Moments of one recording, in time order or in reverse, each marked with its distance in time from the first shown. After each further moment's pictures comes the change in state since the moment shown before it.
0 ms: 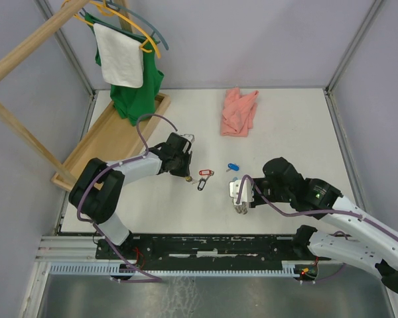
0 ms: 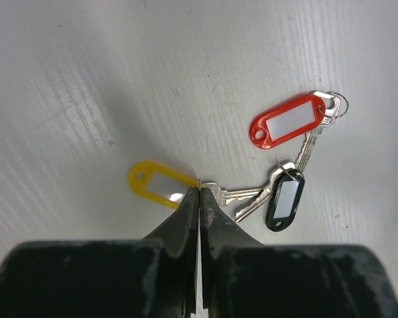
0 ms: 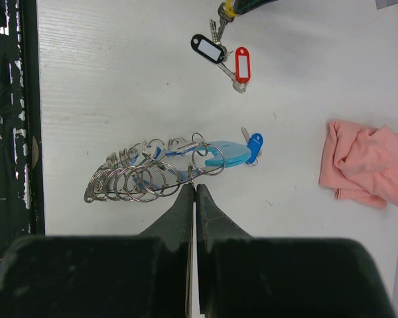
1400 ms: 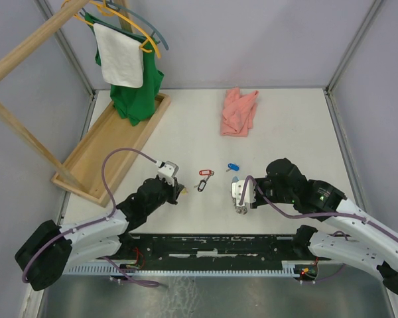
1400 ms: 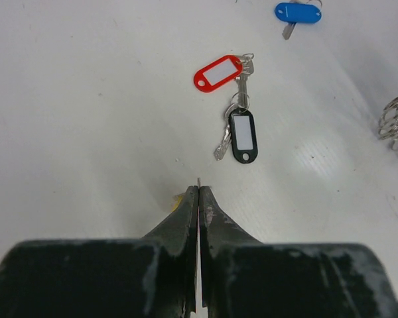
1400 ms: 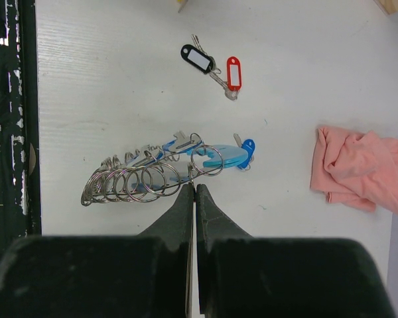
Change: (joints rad) left arm -0.203 -0.728 -0.715 0.586 -0.204 0.076; right arm 0.003 -0.033 -0.003 0.015 -0.005 0.001
